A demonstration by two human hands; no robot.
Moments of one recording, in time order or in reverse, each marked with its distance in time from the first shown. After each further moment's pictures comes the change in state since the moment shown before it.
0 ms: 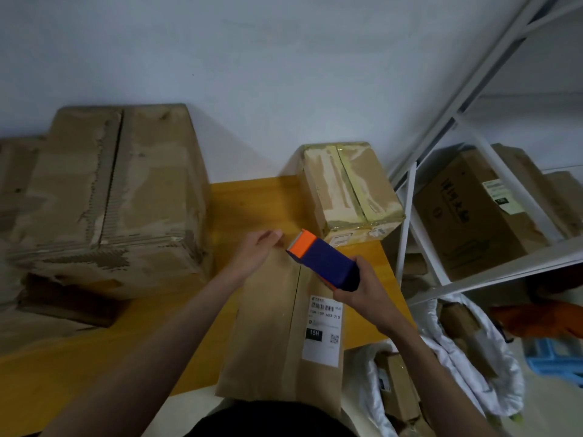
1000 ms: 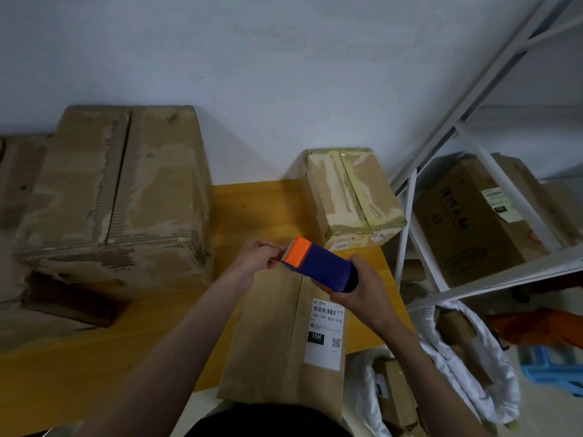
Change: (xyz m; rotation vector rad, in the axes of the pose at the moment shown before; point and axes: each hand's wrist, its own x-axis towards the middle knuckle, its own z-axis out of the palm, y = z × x) left_hand -0.005 0.007 0.000 -0.176 0.079 -0.330; right_hand 0.004 -0.009 0.010 -0.329 0.135 -0.201
